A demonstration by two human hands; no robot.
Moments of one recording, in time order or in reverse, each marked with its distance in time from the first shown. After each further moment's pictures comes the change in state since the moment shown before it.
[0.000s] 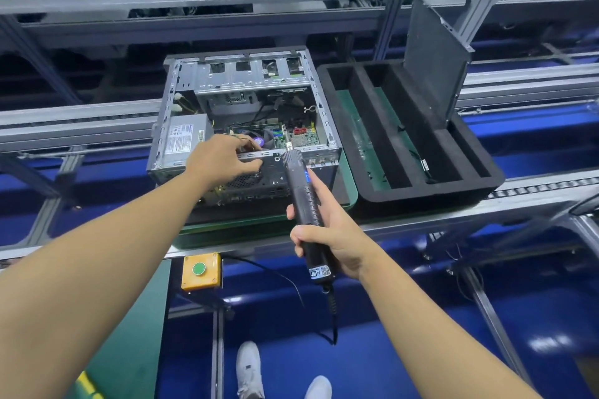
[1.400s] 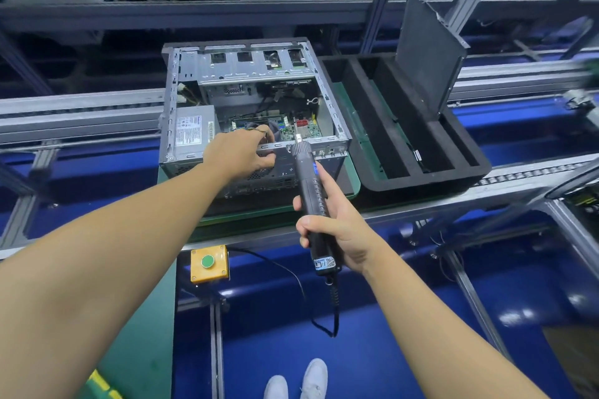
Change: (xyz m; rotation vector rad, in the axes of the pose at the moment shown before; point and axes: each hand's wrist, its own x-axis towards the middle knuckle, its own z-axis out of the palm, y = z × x) left_hand 0.009 -0.004 0.013 0.258 -0.039 0.136; right_hand -0.003 0.000 0.039 0.059 0.087 -0.009
